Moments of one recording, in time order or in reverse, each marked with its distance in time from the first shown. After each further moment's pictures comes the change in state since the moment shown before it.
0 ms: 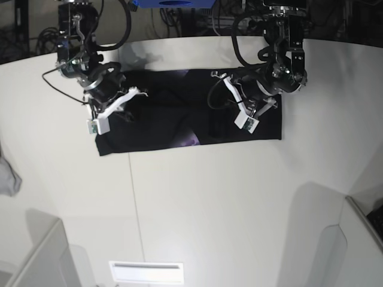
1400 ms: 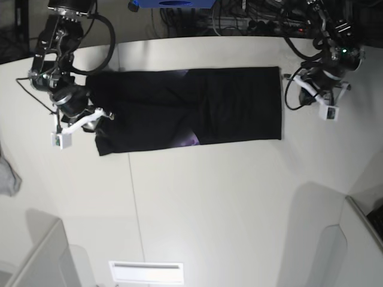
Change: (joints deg) left arm 6.4 -2.9 -30.9 8.2 0.2 -5.3 -1.3; right arm 7.2 -3.7 17.7 0.0 -0.1 0.1 -14.9
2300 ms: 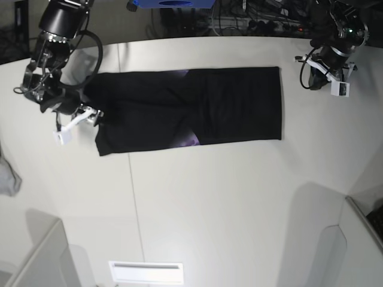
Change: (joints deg) left arm 6.8 -2.0 -2.9 -10.9 0.3 -4.6 -19.7; right arm 8.0 4.0 6.2 -23.0 8.0 9.6 -10.5
